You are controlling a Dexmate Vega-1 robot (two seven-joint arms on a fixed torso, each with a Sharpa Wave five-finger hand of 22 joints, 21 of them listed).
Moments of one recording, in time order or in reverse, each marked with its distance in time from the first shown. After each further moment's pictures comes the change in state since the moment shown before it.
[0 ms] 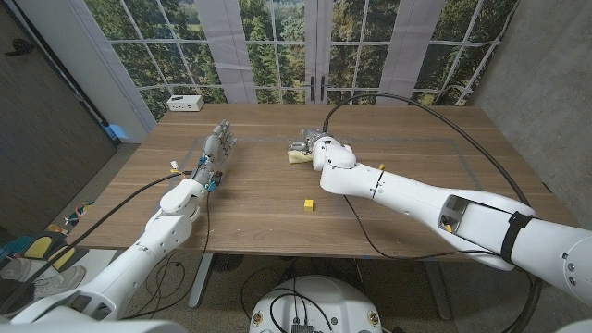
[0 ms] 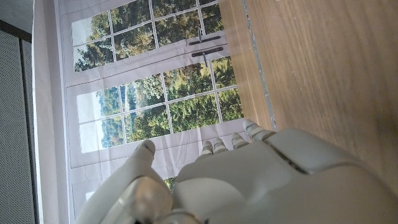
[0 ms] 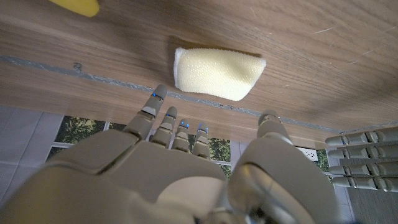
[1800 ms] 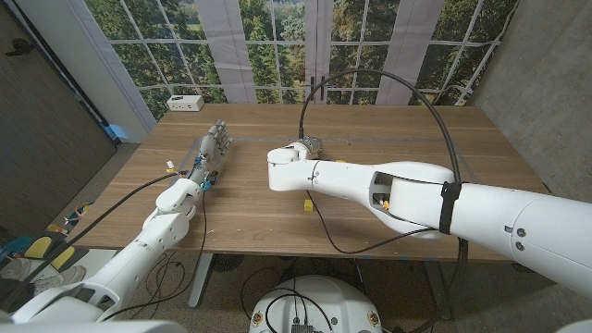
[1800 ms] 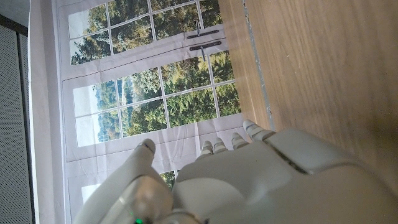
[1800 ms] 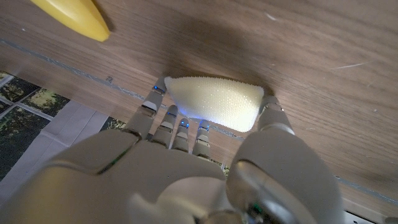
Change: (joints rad) left arm -0.041 -0.013 -0.009 0.092 -0.021 -0.020 -0.063; left_hand 0.011 0.000 -0.005 -0.012 0.000 0.000 0.000 0.000 0.000 0.002 0.002 0.000 0.000 0.000 0.000 0.000 0.000 0.000 0.000 -0.008 0.000; right arm 0.223 0.443 -0.288 0.611 0.249 -0.239 -0.174; right_hand 0.177 -0.011 0.020 -0.094 0.045 0.037 0.014 0.027 0.000 0.004 0.006 0.008 -0.003 0.060 -0.042 -0.012 -0.012 0.100 -0.023 -0.009 -0.003
